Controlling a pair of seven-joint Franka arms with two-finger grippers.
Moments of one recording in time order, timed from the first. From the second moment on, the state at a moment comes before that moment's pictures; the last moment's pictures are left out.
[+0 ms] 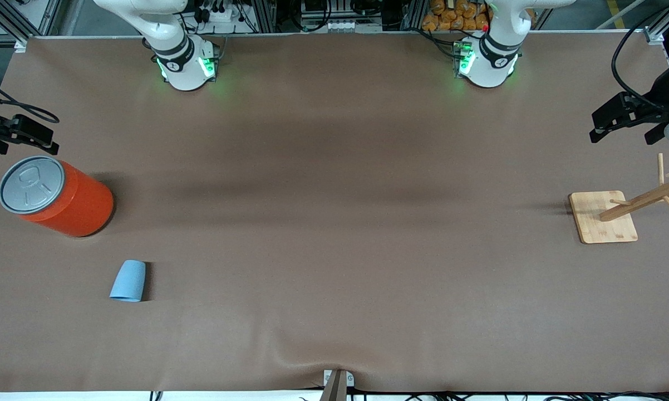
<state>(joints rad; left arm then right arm) -0.03 -0.01 -0.05 -1.48 -0.01 1.53 -0.04 -0.07 0.04 0.03 -1.49 -0.01 1.48 -0.02</state>
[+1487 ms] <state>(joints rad) -0.04 -0.01 -0.05 -1.48 -0.01 1.53 -0.02 -0.09 0.73 0.02 -1.58 -0.19 2.43 -0.03</state>
